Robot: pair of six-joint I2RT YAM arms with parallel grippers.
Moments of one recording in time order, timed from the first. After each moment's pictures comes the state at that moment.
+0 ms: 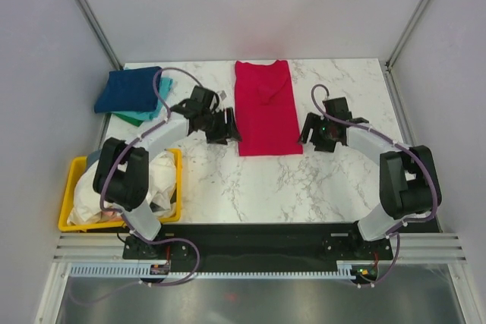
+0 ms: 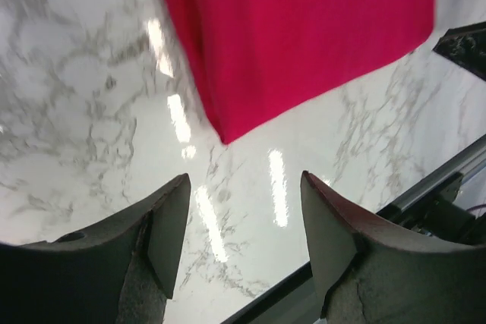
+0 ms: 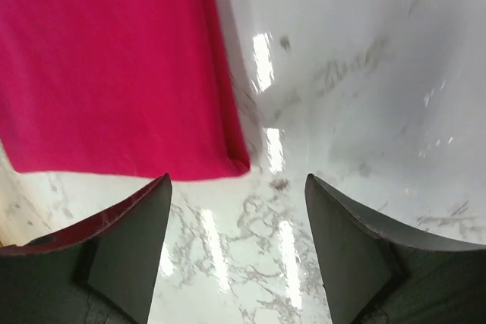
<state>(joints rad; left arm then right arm) -0.39 1.73 1.29 -0.52 0.35 -0.46 0.19 1.60 1.01 -0.36 -0.19 0.50</state>
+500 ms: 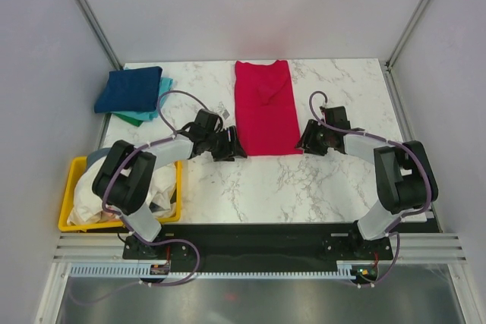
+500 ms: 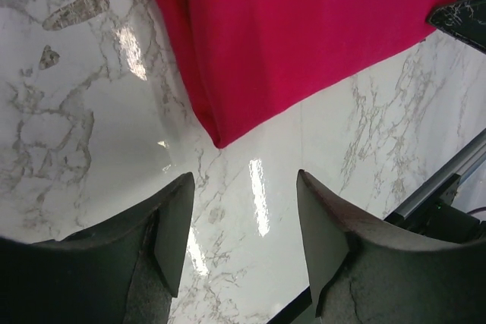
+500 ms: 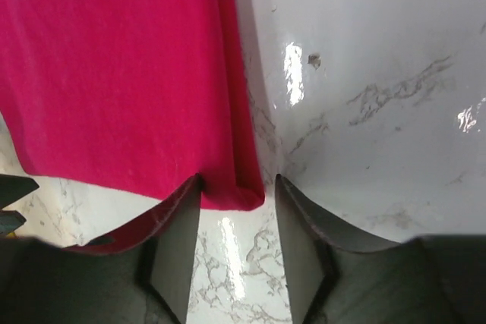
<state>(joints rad) -0.47 1.68 0.89 -0.11 0.39 -0.60 0.19 1.65 0.83 -0.12 -0.30 0.54</state>
